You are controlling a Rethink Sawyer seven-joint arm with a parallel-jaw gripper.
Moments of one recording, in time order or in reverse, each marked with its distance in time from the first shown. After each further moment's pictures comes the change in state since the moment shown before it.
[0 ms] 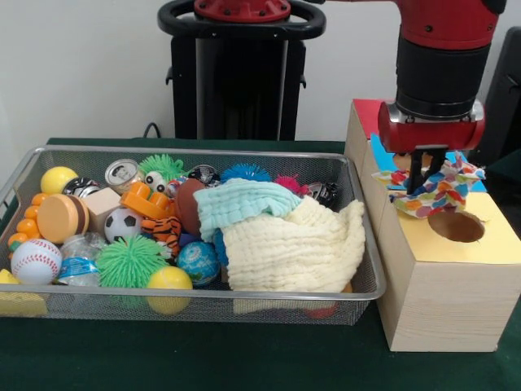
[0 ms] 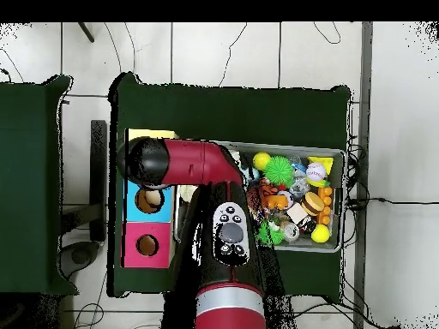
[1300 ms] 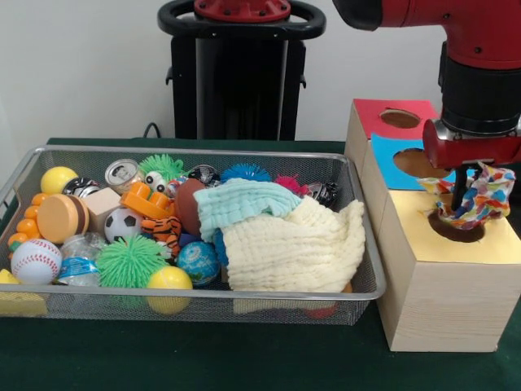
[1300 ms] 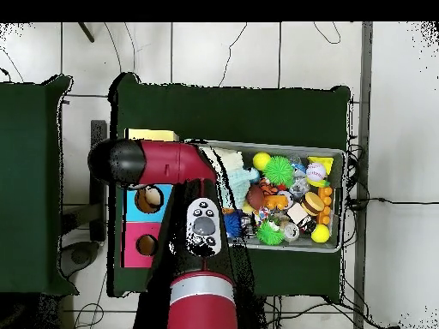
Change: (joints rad) arm 0.067 0.053 -0.004 -0.041 0.063 -0.026 0.000
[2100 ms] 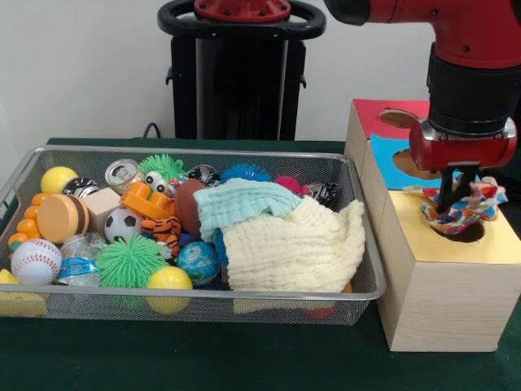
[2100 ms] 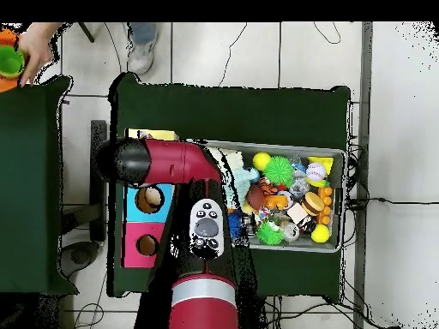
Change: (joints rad) arm 0.003 0.004 -0.038 -0.007 -0.004 -0.013 0.000
